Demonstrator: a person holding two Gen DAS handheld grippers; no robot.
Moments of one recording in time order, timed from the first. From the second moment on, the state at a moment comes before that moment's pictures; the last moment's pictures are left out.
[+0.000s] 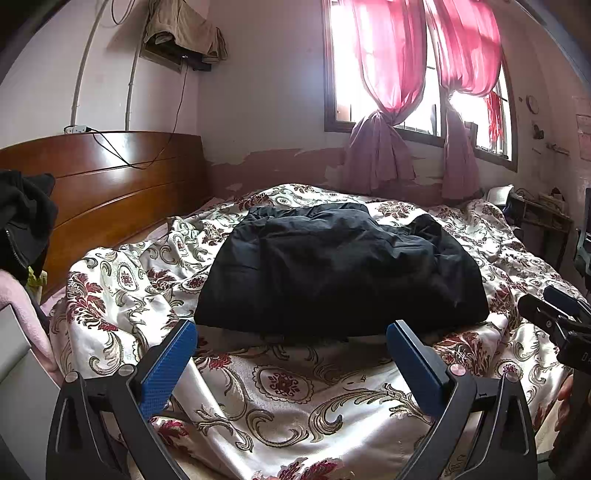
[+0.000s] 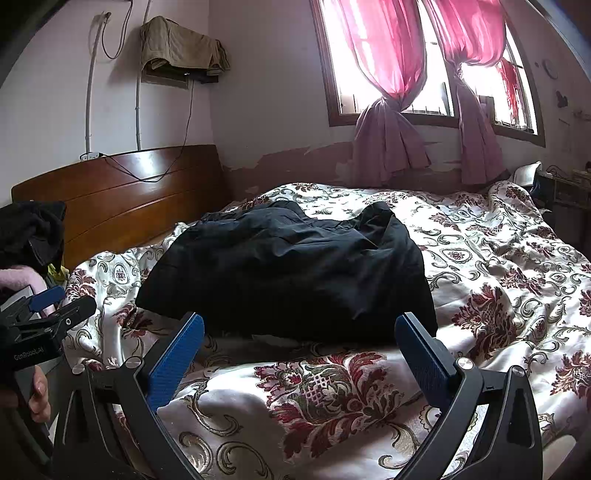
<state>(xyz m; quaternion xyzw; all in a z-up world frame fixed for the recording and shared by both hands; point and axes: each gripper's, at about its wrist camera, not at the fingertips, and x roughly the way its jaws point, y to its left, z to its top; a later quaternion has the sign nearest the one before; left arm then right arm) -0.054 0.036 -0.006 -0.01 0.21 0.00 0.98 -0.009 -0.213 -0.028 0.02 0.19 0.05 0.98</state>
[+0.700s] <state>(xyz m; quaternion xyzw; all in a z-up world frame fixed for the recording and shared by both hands) -0.050 0.033 -0.013 0.00 0.24 0.02 0.97 -0.009 -0.210 -0.028 0.02 0.19 0.05 0.98</state>
